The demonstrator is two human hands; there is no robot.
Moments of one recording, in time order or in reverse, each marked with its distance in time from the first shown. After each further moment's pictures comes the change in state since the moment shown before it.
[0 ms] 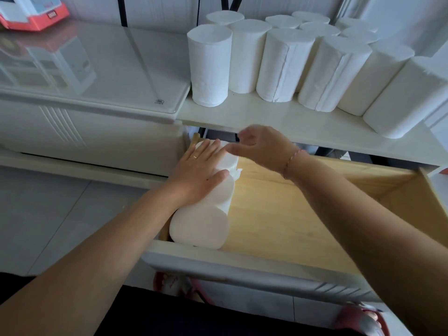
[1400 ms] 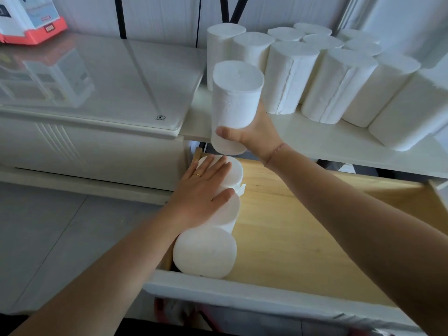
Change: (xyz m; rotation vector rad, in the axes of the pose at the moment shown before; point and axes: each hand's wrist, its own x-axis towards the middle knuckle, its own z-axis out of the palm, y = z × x) left_hand 0.001 -0.008 0.006 0.073 0.024 0.065; right_hand 0.067 -0.004 0.003 0.676 0.274 -0.131
